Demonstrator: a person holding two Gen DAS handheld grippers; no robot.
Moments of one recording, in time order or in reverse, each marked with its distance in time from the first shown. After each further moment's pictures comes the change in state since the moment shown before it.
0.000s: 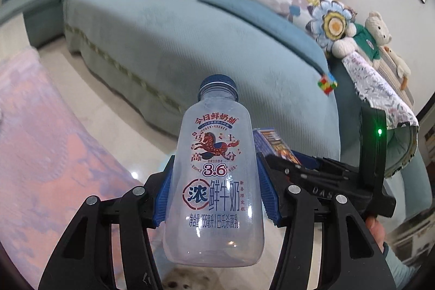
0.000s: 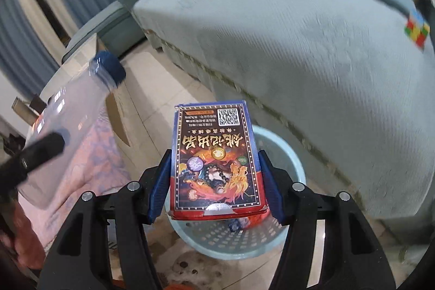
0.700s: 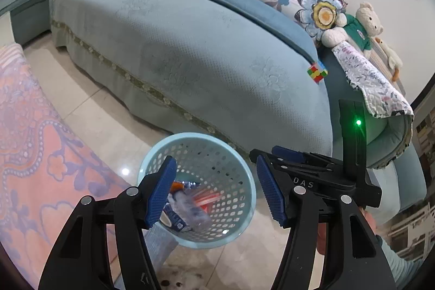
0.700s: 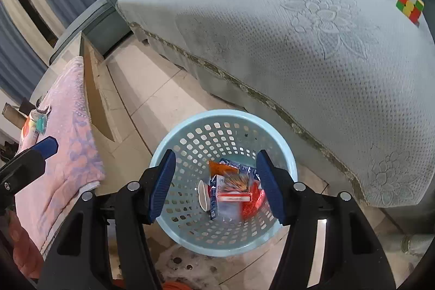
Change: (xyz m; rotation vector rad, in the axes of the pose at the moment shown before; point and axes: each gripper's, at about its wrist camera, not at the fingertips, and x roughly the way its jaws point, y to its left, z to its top) left arm 0.005 -0.008 -0.007 0.034 0.011 -0.049; right arm 0.016 -0.015 -0.007 0.029 0.037 -0.040
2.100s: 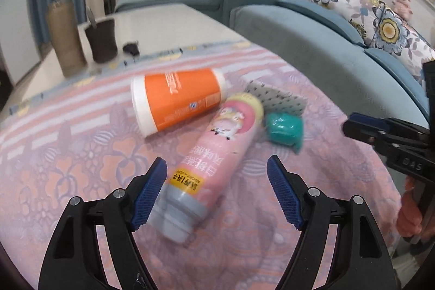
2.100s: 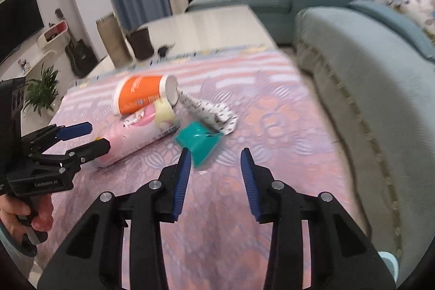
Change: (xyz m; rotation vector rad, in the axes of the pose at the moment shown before) left arm -0.220 0.318 -0.048 -0.290 -0.186 0.633; right arm 0.085 0.427 0.019 -0.650 -0.044 0.388
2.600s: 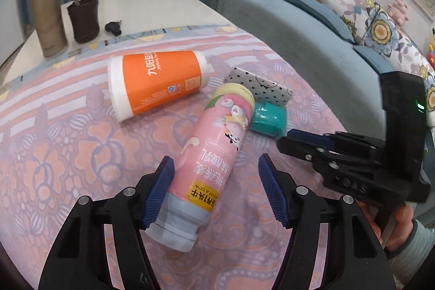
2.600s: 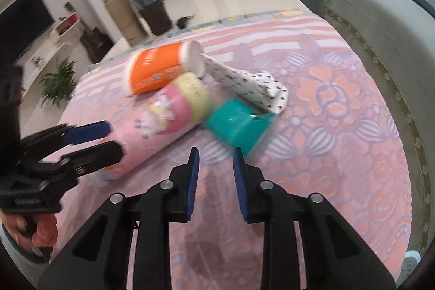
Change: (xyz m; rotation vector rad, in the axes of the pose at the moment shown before) left arm 0.009 -0.003 0.003 -0.039 0.097 -0.092; right arm 0.042 0.022 -0.010 0.020 0.099 0.136
